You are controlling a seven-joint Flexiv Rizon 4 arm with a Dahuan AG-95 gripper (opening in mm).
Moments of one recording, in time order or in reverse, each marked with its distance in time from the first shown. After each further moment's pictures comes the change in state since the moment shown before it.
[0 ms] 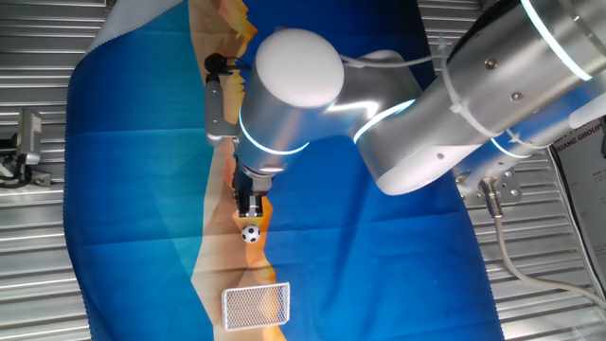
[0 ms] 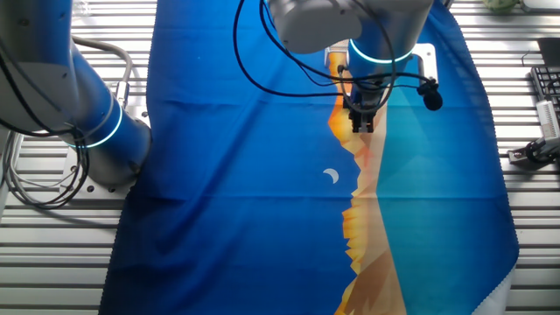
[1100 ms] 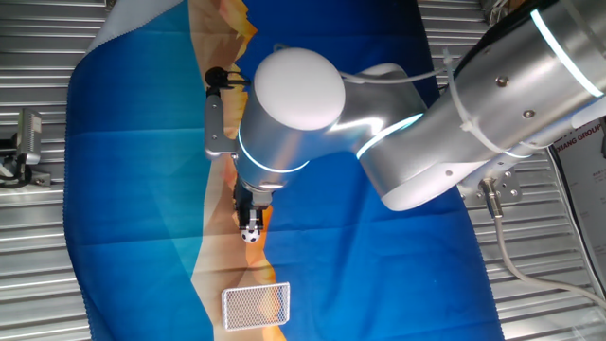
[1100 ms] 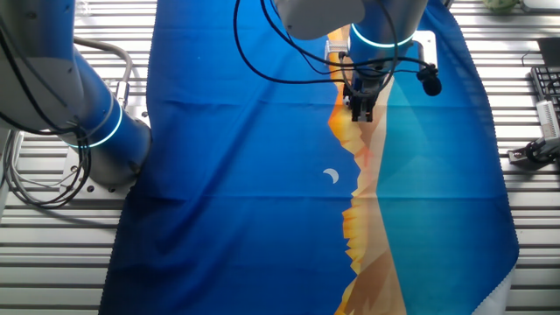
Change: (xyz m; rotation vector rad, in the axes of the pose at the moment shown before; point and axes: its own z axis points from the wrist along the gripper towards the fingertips) arm 0.003 0.020 -0.002 0.011 0.010 0.026
